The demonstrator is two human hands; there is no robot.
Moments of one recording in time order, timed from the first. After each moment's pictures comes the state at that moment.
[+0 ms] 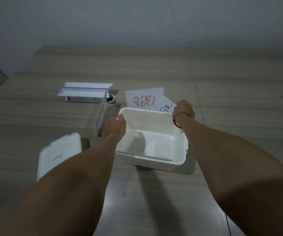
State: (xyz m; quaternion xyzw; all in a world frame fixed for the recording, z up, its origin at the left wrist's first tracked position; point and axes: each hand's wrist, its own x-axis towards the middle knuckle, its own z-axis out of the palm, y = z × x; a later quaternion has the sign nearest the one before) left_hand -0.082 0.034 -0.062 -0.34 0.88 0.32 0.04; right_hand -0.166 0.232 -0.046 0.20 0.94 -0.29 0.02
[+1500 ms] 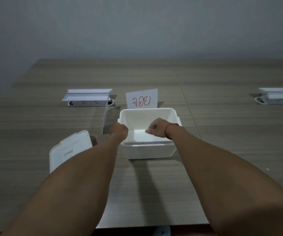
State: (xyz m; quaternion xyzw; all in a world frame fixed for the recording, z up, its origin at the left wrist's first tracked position) left_hand -0.010 0.024 -0.038 -0.28 0.87 0.38 0.09; right_hand -0.036 0.188 -0.022 -0.08 0.94 -0.23 0.25
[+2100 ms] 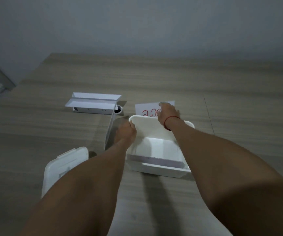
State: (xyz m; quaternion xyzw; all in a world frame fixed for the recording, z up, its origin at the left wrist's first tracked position) left_hand -0.122 0.012 -0.068 -0.25 0.91 0.33 0.02; right_hand -0.204 0.149 -0.037 -0.04 0.98 -0.18 0.06
